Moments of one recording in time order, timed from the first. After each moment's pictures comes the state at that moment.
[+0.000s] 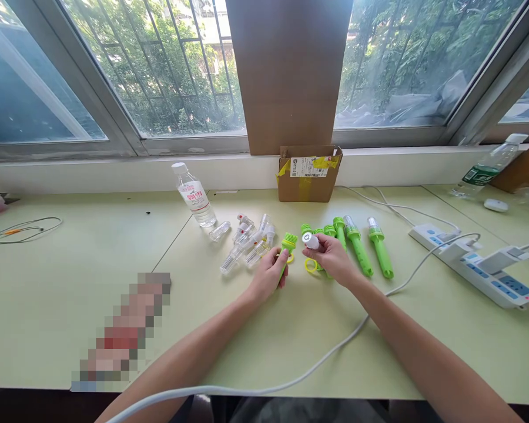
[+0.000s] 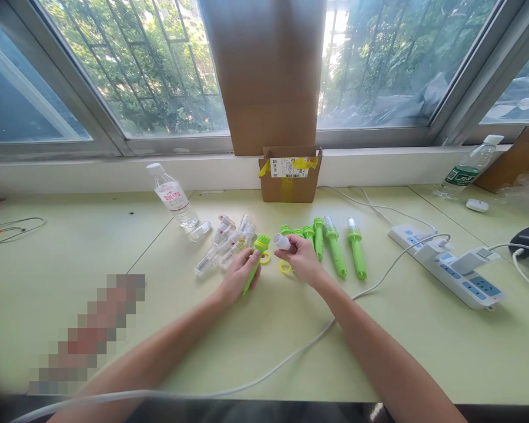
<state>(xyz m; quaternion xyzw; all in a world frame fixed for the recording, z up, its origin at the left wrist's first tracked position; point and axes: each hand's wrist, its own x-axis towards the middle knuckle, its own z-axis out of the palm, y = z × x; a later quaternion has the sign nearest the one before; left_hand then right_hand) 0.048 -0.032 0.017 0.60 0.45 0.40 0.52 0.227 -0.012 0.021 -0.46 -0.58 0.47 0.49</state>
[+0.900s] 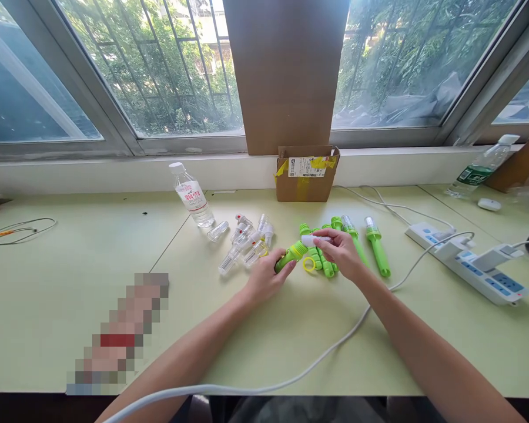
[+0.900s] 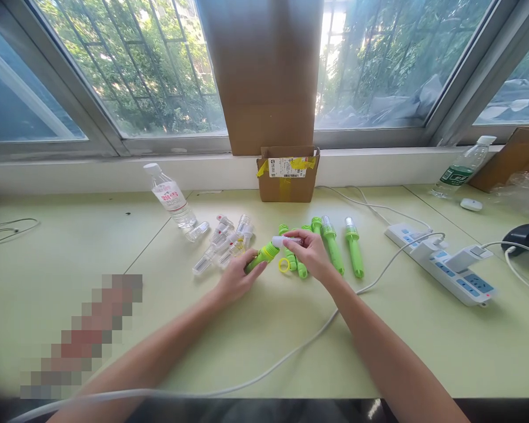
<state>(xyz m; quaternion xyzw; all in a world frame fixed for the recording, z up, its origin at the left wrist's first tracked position) 0.039 -0.028 0.012 0.77 0.45 0.34 0.28 0.249 -0.013 0.029 -0.44 -0.56 0.47 0.52</state>
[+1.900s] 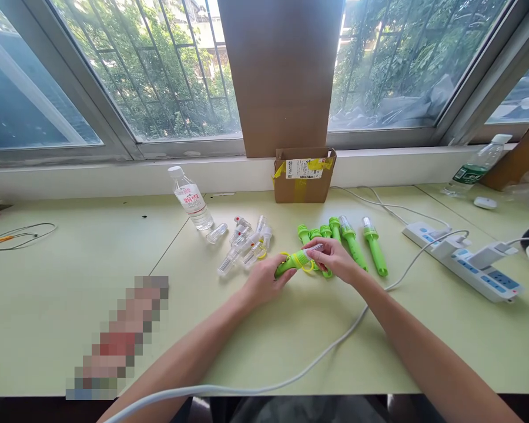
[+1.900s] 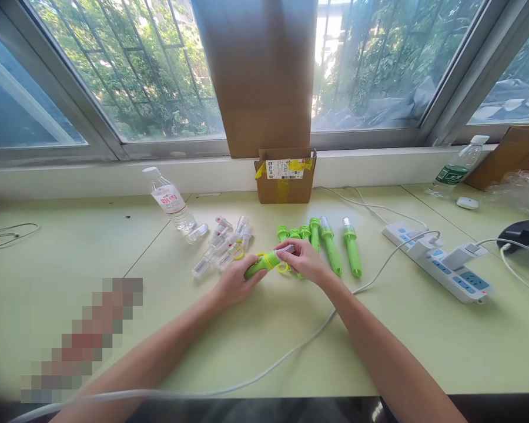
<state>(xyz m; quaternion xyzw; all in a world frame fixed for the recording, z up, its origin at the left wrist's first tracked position) 0.034 -0.029 0.010 0.83 0.44 0.27 0.21 0.248 -0.019 0.028 -0.43 -0.63 0.50 0.41</state>
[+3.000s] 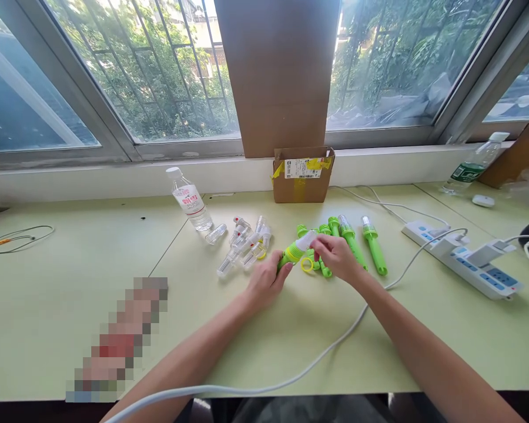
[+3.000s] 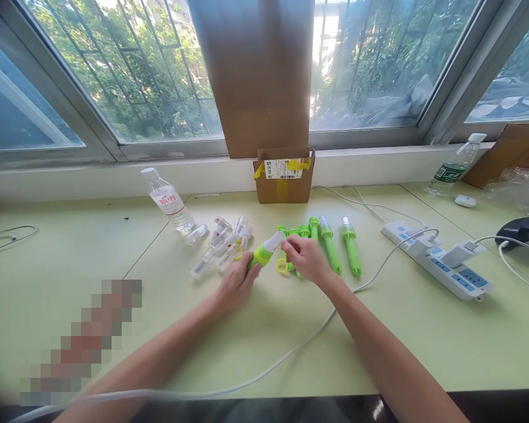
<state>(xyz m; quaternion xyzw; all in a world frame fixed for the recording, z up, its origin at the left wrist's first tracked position) 0.037 -0.034 0.008 0.80 0.43 0.32 0.26 0.250 -0.022 0.029 -0.48 -0.70 0.30 0.43</state>
